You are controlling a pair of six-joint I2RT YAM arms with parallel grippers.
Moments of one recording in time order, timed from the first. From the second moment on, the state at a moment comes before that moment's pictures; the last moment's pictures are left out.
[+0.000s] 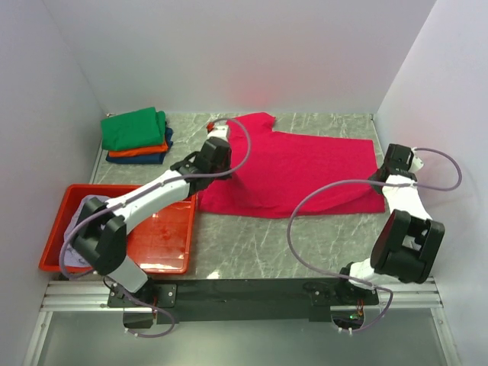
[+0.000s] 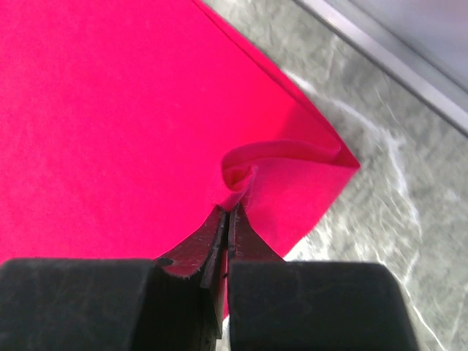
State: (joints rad) left arm -0.68 1.55 1.17 -0.28 -0.30 -0.48; right arm -0.38 1.42 0.94 -0.42 0.20 0.55
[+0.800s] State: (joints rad) left arm -0.57 1.92 1.60 -0.26 -0.15 -0.30; right arm -0.33 1.64 1.13 -0.43 0.28 0.54
